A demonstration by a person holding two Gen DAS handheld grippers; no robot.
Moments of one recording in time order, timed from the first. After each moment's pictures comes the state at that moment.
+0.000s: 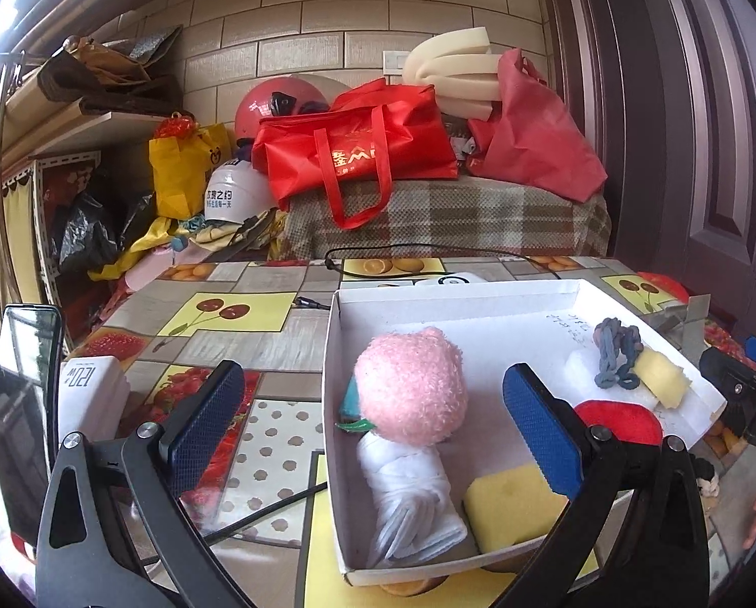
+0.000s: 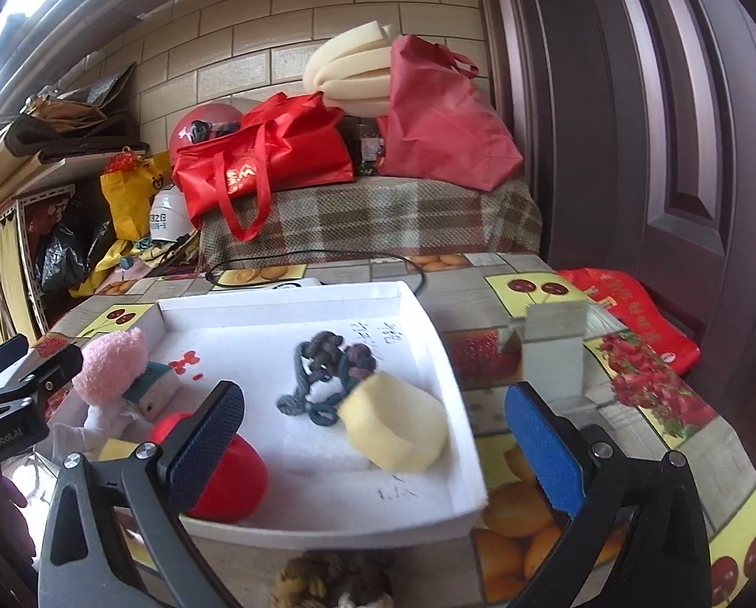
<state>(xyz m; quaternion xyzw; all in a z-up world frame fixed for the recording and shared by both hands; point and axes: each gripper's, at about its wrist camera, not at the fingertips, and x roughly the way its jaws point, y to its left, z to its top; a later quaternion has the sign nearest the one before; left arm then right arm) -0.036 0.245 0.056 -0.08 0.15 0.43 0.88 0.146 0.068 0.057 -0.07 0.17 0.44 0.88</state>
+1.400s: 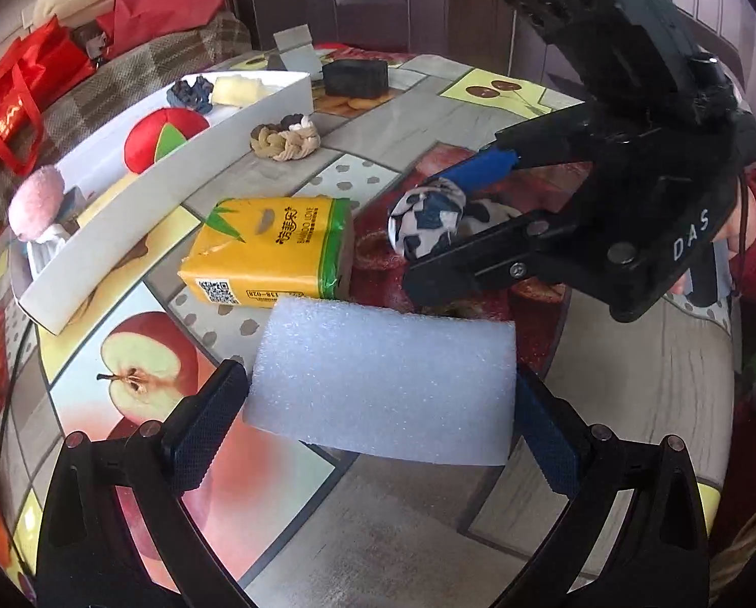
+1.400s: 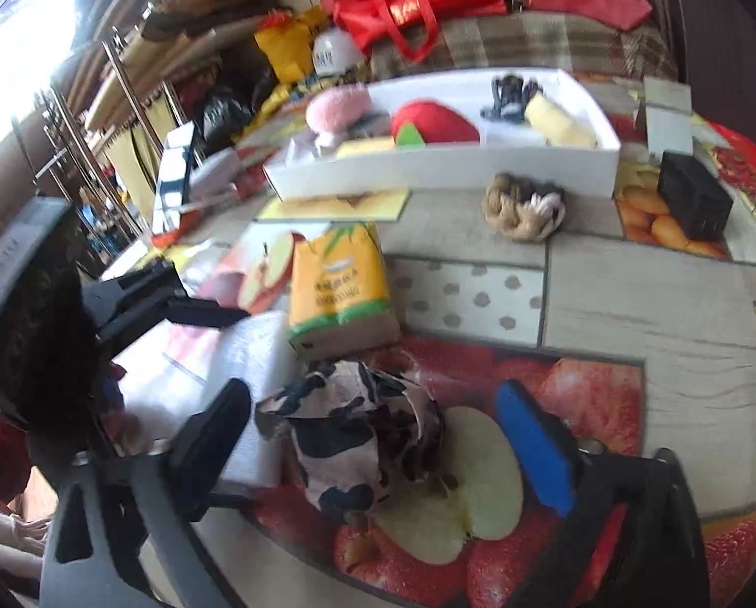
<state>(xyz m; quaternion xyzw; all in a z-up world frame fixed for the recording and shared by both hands) -0.063 0.063 -0.005 0.02 0.43 -0.01 0.90 0.053 -0.009 0.005 -0.17 0.38 0.61 0.67</state>
